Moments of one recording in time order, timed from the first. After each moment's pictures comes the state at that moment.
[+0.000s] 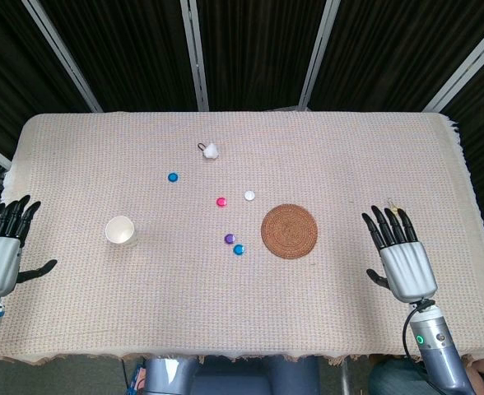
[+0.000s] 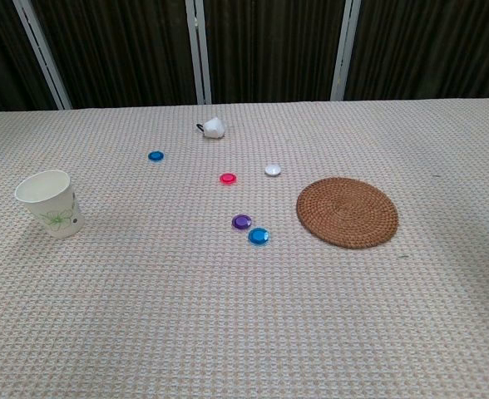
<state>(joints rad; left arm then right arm) -0.21 -1.18 -0.09 -1.58 1.45 1.48 0.10 0.27 -1.24 0.11 -1.71 -1.52 1.42 -0.44</state>
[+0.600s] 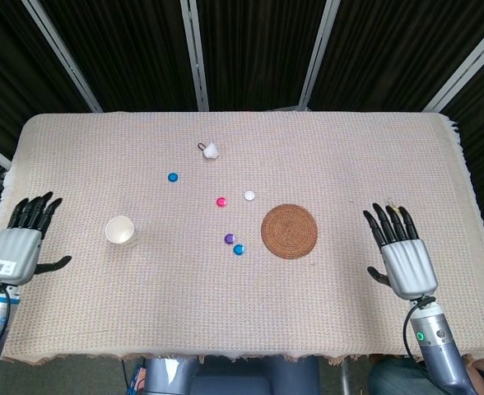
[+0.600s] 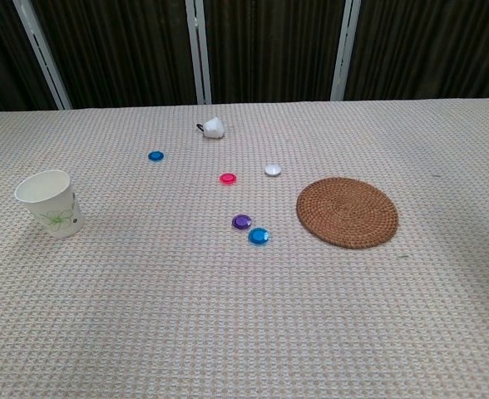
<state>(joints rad) -0.30 -1.21 -0.11 -1.55 1.42 1.30 0.11 0.28 -1.24 0.12 -1.70 -1.50 1.41 -0.44</state>
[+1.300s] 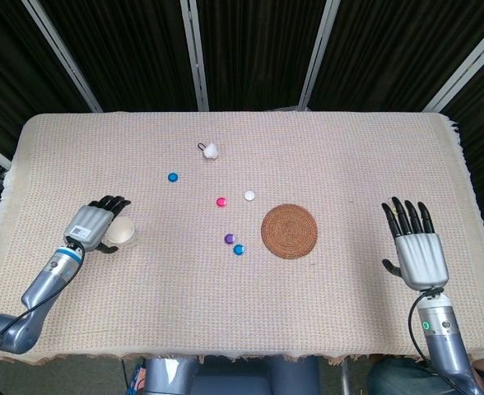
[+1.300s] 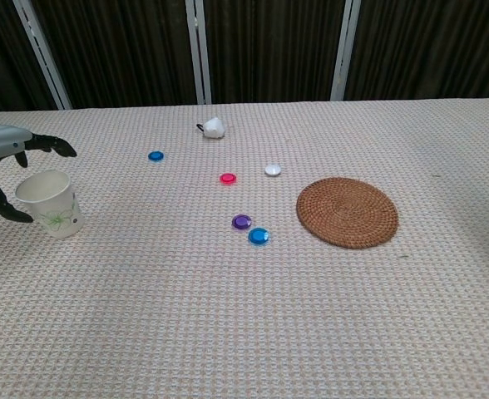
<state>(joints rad) -0.59 -1.37 -0.14 -1.32 1.27 0.83 0.21 0.28 -1.26 0.16 -1.64 -1.39 1.39 -0.48</state>
